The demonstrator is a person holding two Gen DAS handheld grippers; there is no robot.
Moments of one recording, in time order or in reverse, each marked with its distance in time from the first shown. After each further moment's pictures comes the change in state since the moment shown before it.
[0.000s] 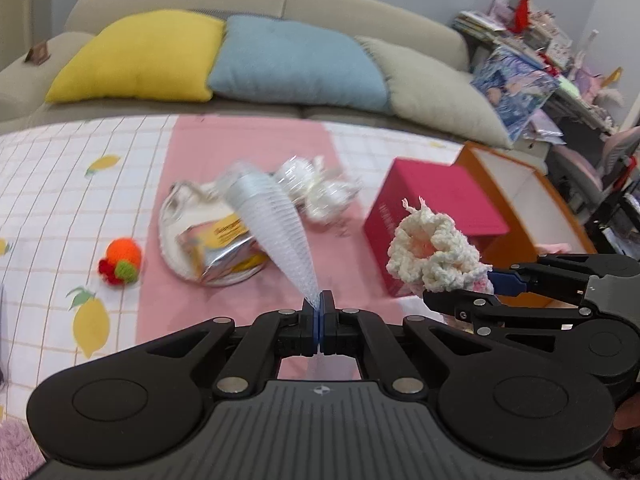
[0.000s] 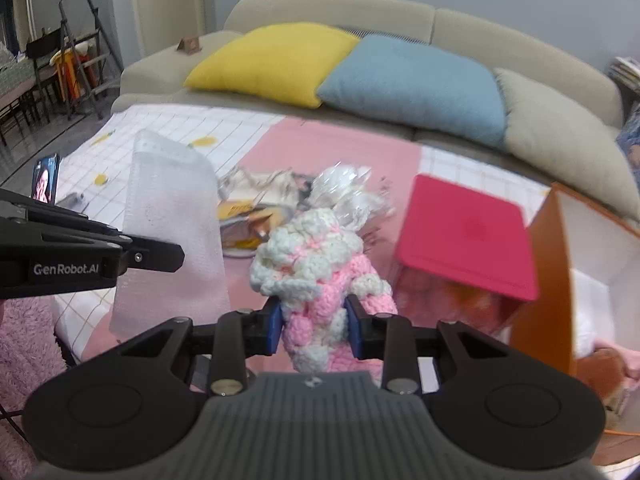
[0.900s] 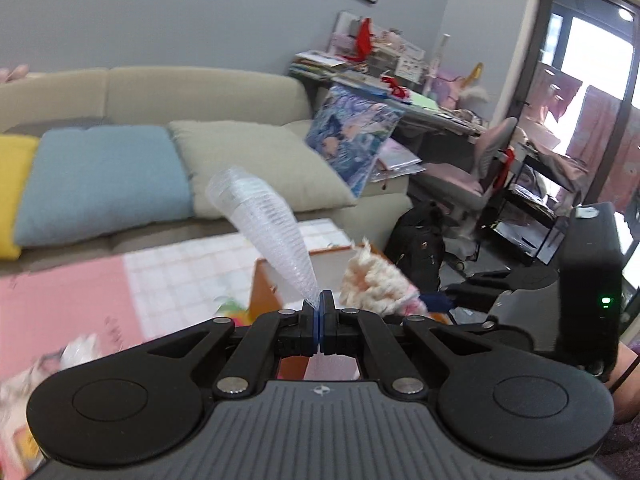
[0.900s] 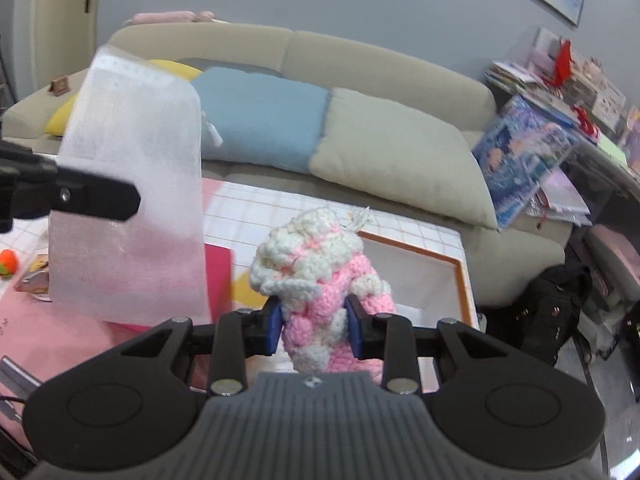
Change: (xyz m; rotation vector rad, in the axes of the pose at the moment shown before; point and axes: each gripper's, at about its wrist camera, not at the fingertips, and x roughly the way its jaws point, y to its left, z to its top) left arm 0.047 -0.189 0.110 0.275 -0.164 -0.329; right arm -0.051 -0.199 0.027 0.081 -0.033 -0.322
